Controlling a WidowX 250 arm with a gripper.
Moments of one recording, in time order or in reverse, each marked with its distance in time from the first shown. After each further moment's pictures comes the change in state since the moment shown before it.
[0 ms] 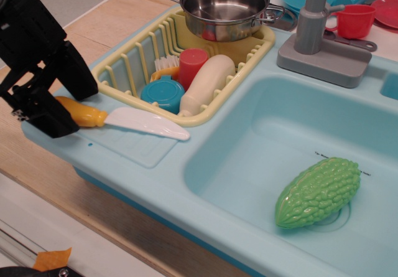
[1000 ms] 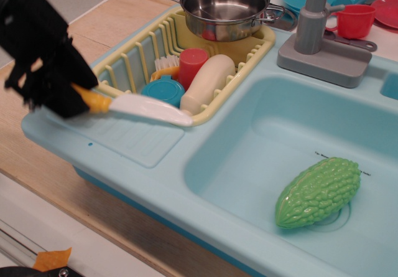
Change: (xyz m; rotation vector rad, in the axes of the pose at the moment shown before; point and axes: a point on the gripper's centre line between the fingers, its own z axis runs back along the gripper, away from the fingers) arm 0.018 0.023 0.022 0.063 0.042 0.032
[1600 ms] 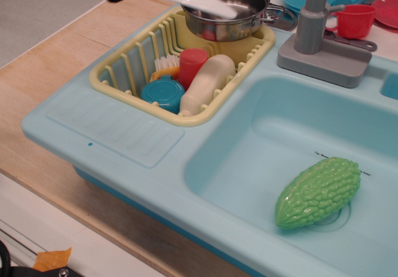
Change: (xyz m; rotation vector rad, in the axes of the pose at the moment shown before) arm 0.075 0.078 0.027 0.058 -0.081 -0.221
